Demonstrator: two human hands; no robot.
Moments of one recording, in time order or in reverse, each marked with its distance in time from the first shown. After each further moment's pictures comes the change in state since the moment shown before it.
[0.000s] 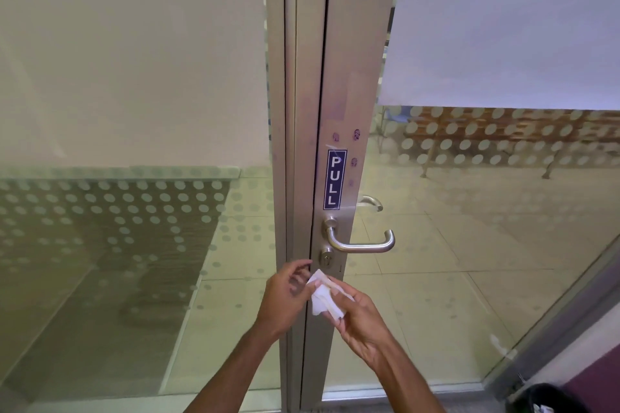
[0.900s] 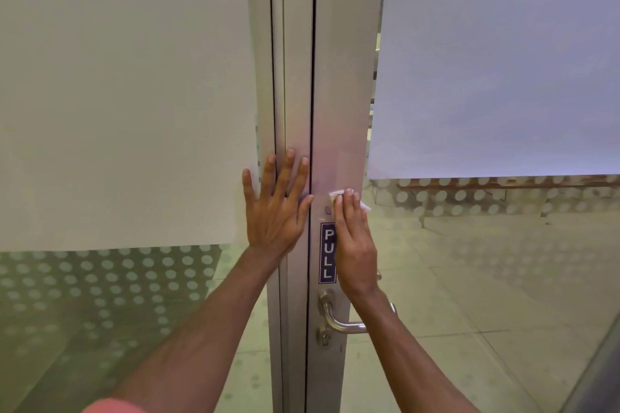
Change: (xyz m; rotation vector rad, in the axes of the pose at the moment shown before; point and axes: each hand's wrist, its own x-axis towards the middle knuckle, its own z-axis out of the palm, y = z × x) left_hand 0.196 0.147 -0.068 1.069 0.781 0.807; right_hand 0.087 -0.158 0.096 -1.549 0.605 -1.523
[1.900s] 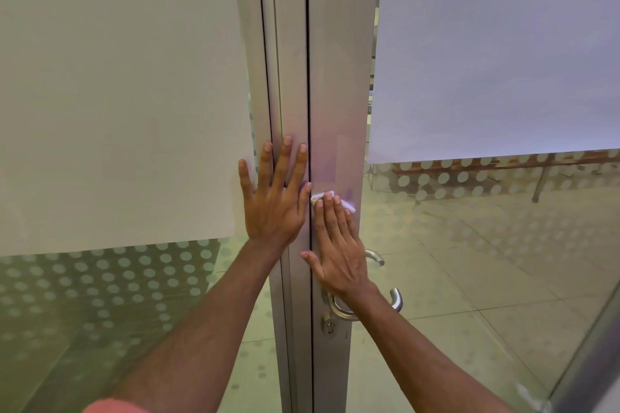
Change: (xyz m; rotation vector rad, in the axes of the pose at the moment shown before) left_hand -0.001 0.000 0.003 -0.039 0.051 0.008; right_hand -0.024 0.000 0.030 -0.121 -0.265 -0.118
